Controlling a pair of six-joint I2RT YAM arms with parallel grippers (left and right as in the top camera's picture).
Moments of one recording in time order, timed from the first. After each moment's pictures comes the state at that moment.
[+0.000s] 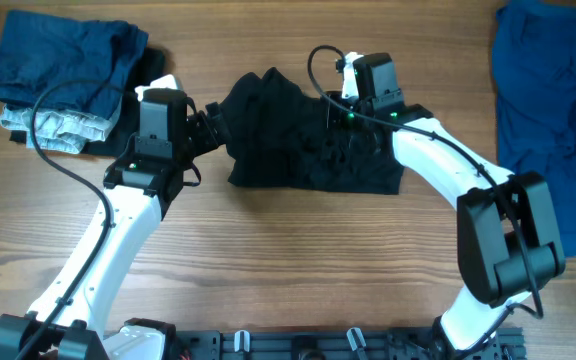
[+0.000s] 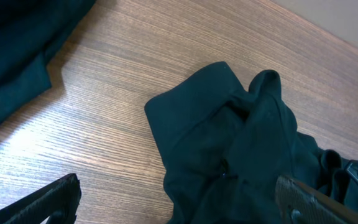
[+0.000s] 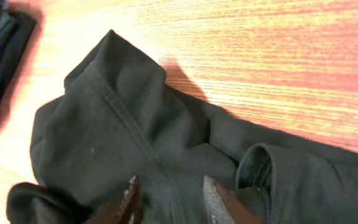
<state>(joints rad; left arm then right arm) -0.20 1.38 0.92 -0.31 -0.04 -0.52 0.33 1.88 1.20 -0.16 -0.24 0.34</state>
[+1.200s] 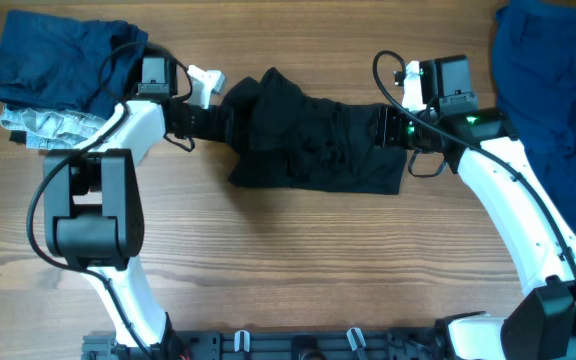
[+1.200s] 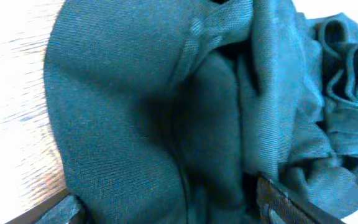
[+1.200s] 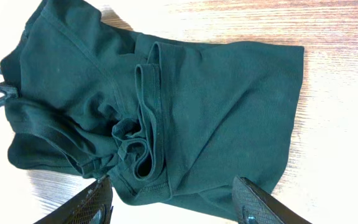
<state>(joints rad) -0.03 2.06 1.31 -0.46 0.68 0.14 0.19 1.54 1.21 -0.72 -0.20 0.22</state>
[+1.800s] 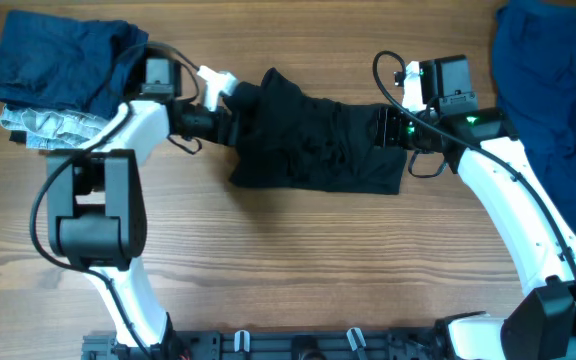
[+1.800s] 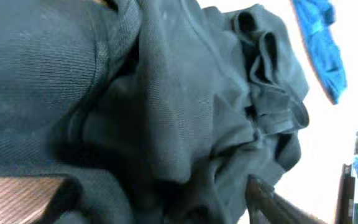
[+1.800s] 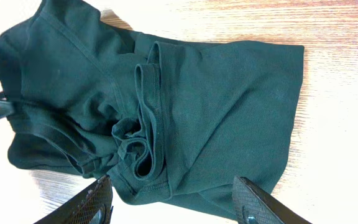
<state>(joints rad) -0.06 2.06 1.31 -0.49 0.84 0.22 0.19 1.53 1.21 -0.72 -0.20 0.22</state>
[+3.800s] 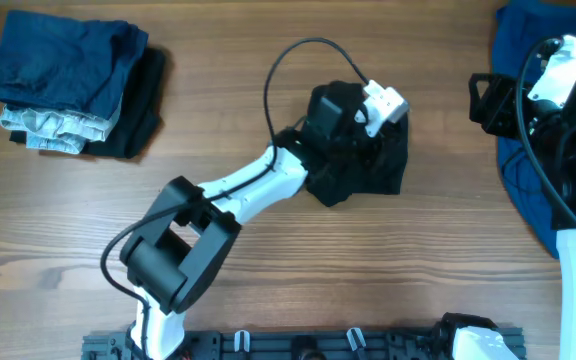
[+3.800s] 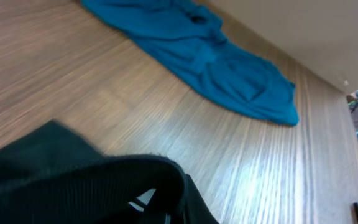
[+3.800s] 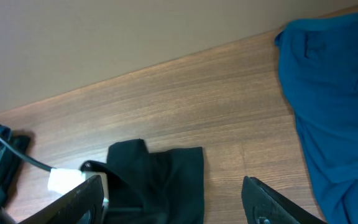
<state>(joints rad) -0.75 2.01 1.32 0.19 0.52 -0.15 -0.14 1.17 1.35 -0.79 -0.20 0.20</state>
